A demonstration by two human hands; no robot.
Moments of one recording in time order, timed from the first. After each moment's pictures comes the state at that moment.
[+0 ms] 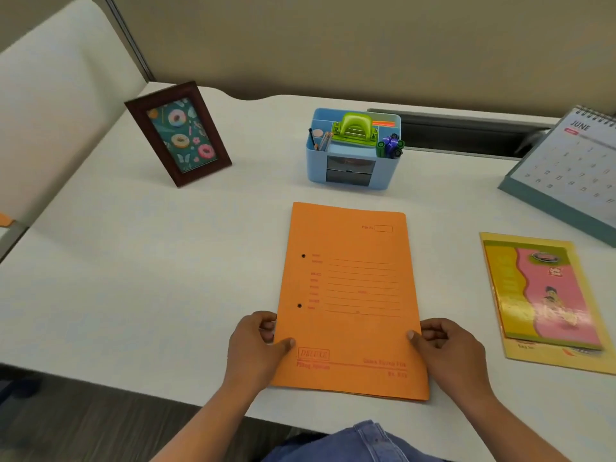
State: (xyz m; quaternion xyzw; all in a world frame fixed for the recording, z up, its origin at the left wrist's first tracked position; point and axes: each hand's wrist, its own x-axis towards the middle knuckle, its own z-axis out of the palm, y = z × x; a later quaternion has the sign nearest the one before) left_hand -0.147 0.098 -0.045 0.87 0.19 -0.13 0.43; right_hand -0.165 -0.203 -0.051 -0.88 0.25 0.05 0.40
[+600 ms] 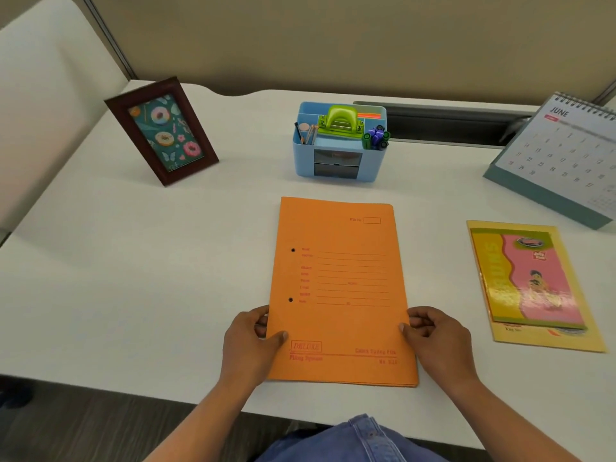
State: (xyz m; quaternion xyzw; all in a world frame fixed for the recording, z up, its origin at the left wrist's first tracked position) left_hand -0.146 0.097 -0.059 0.89 0.16 -0.12 0.42; right_hand -0.168 -0.203 -0.063 -0.88 0.23 0.03 0.41
